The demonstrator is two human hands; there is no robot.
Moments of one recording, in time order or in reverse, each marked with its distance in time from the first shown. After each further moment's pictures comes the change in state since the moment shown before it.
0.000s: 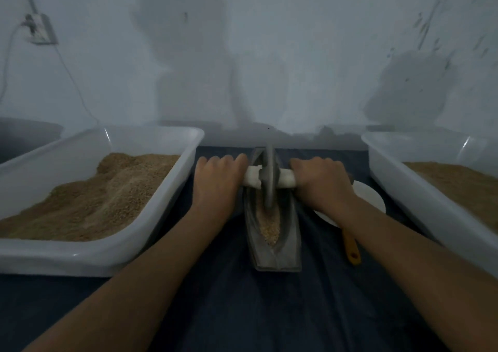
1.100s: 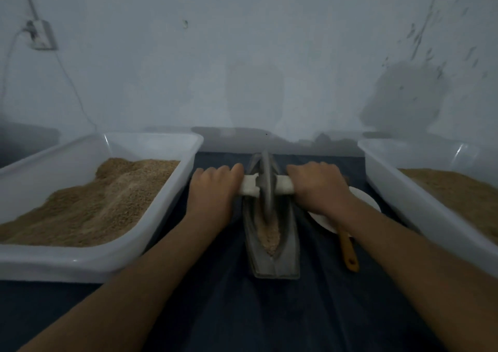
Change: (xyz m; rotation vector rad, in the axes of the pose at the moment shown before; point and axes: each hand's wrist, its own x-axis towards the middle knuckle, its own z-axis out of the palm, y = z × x) left_hand -0.008 -0.004 -0.003 0.008 -0.078 0.012; right_hand 0.009 0.003 -0.006 -0.019 -0.122 -0.058
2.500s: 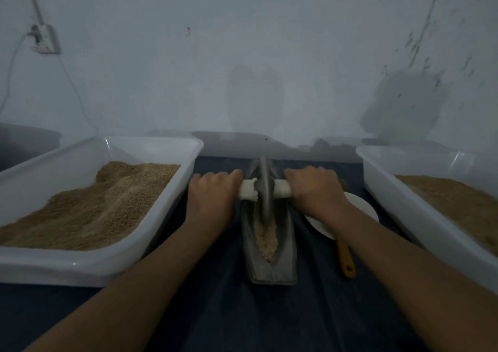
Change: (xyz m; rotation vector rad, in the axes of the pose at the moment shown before) left_hand 0.003 -0.003 0.014 -0.002 0.106 -0.016; right_hand 0.001 -0.003 -0.004 -0.001 -0.008 0.044
